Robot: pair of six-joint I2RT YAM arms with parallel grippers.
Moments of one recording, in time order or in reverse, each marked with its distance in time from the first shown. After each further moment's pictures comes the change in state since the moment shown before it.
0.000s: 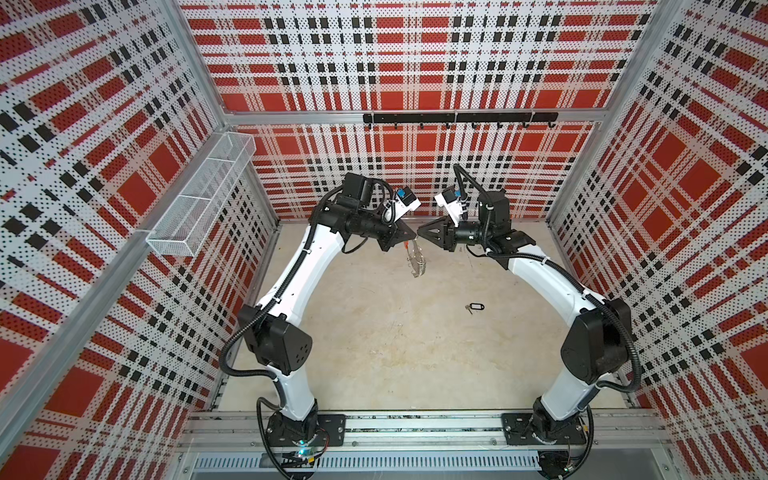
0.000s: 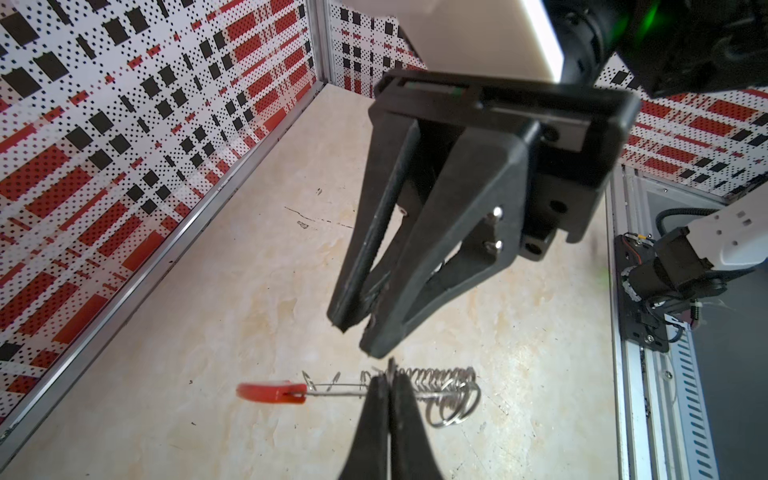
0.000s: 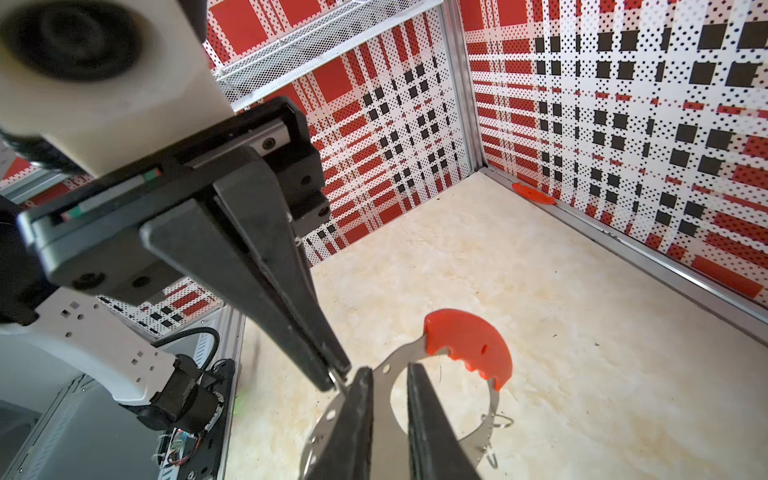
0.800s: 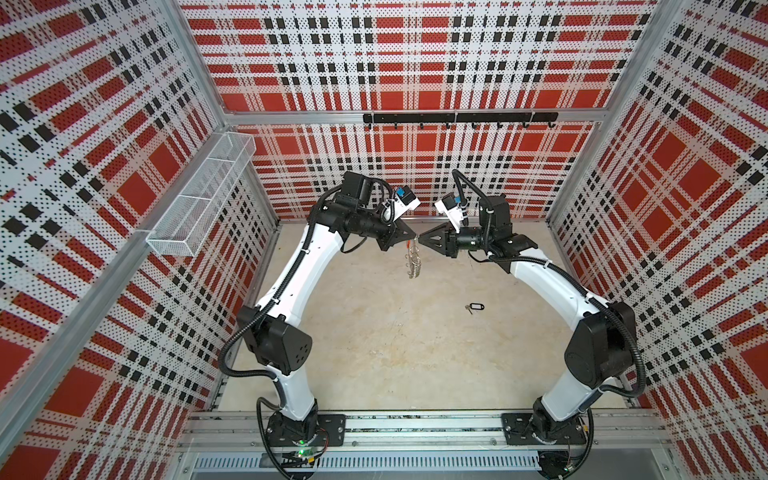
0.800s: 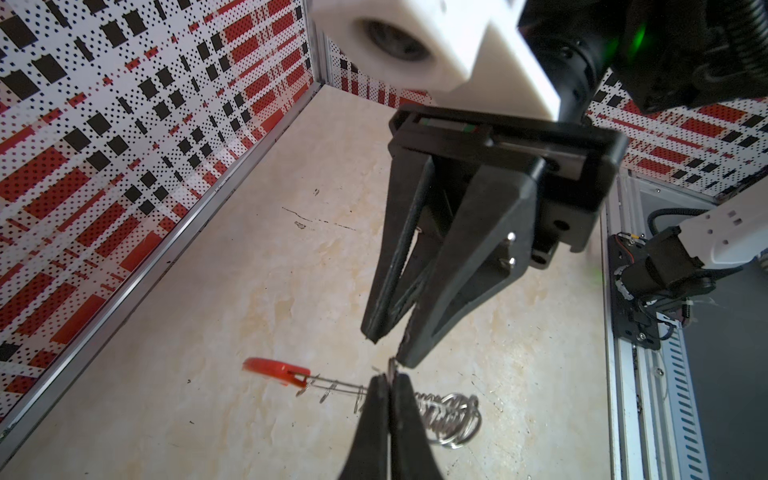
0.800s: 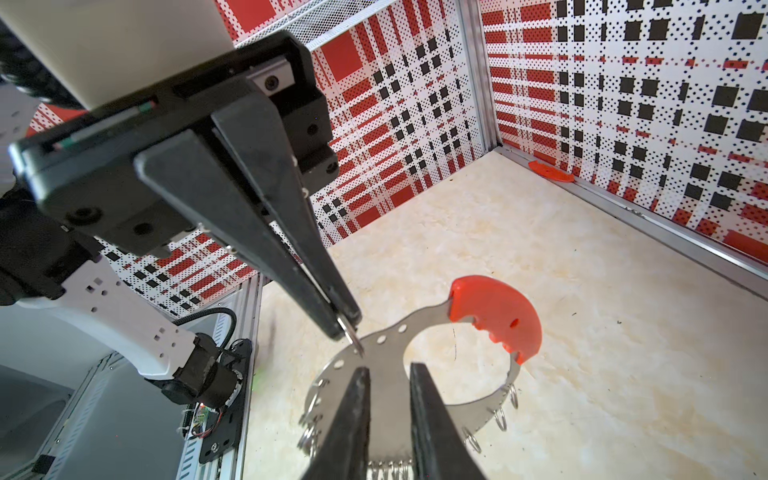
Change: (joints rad) left arm 0.000 0.000 0.013 -0.026 0.006 0.001; right arm 0.002 -0.034 -0.046 -0.042 -0.033 -0.018
